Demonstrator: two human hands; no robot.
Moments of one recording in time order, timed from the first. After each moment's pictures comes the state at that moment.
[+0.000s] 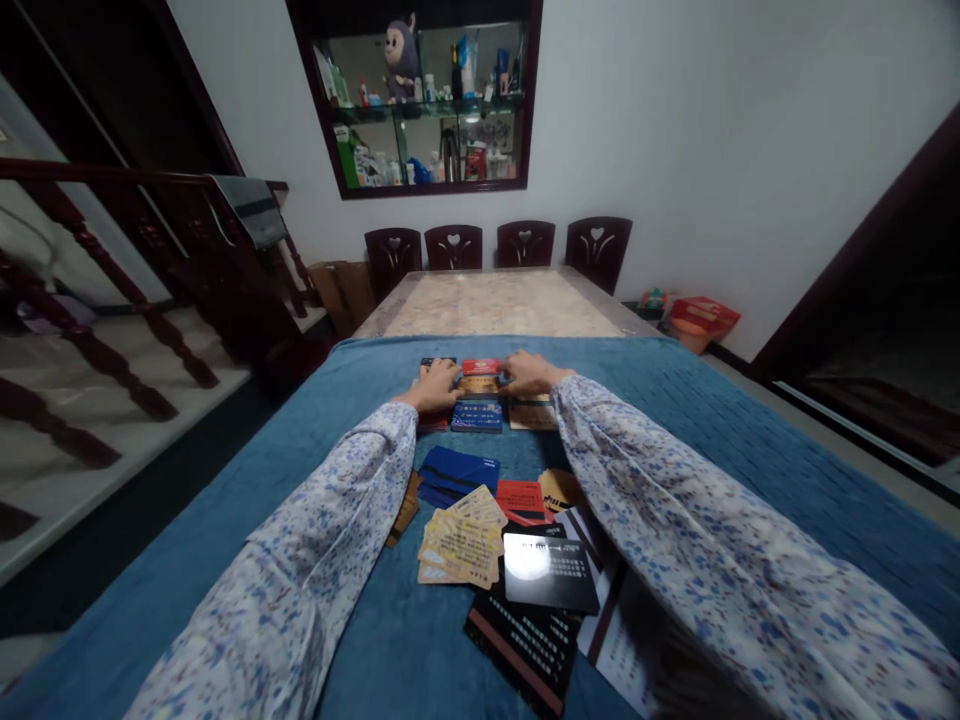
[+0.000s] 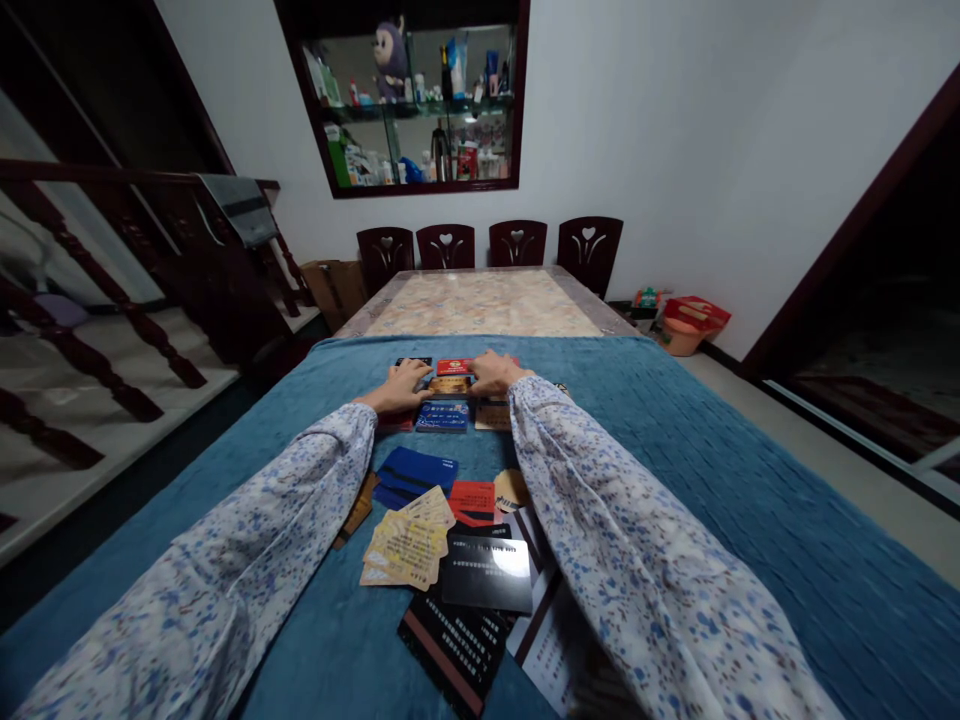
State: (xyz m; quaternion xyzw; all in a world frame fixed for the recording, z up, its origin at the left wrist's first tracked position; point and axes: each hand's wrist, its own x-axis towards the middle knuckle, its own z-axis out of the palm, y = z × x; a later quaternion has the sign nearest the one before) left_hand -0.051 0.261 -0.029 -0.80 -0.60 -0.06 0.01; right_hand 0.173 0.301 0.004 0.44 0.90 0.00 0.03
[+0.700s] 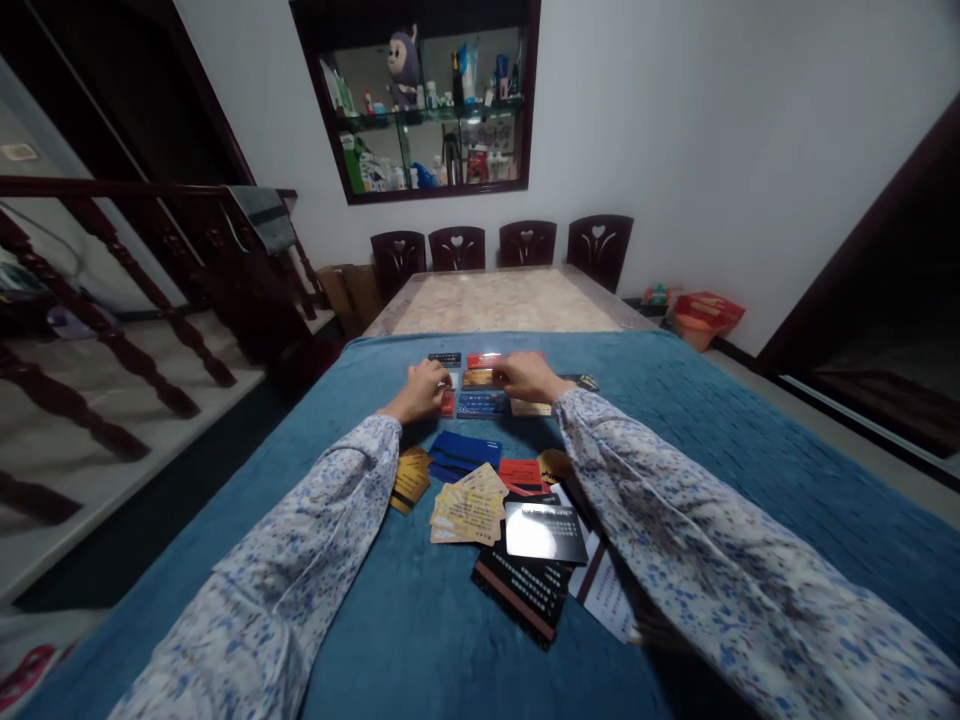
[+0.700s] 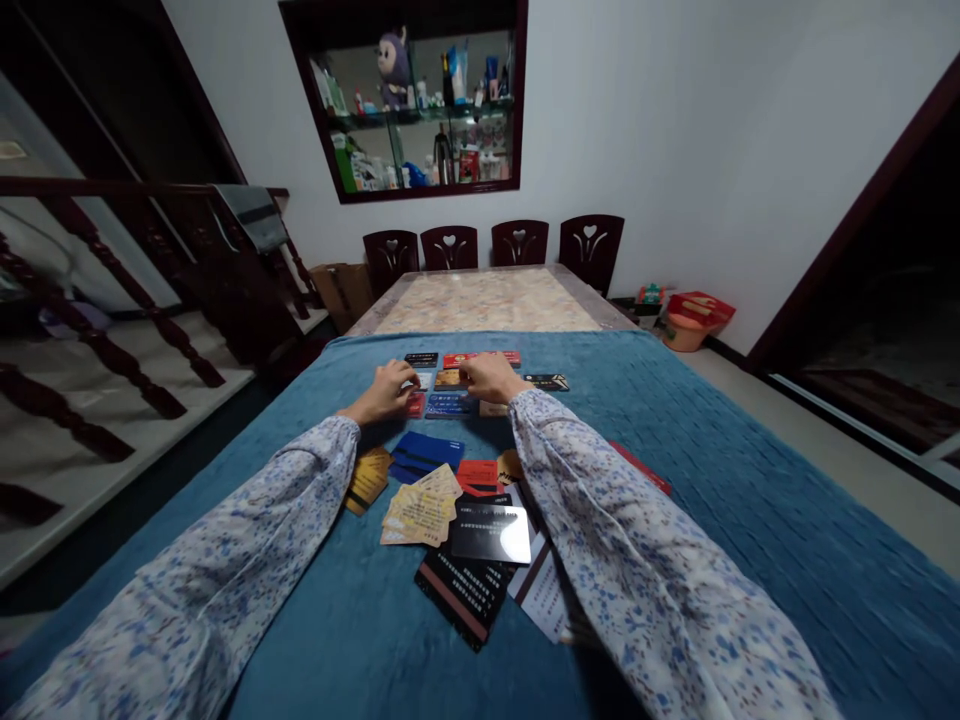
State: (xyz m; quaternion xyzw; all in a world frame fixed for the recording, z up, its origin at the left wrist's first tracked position) left_hand -0.072 0.206 -0.018 -0.80 -0.58 -0.15 0.03; right_hand 0.170 0.243 0.011 0.43 0.90 0.05 -0.05
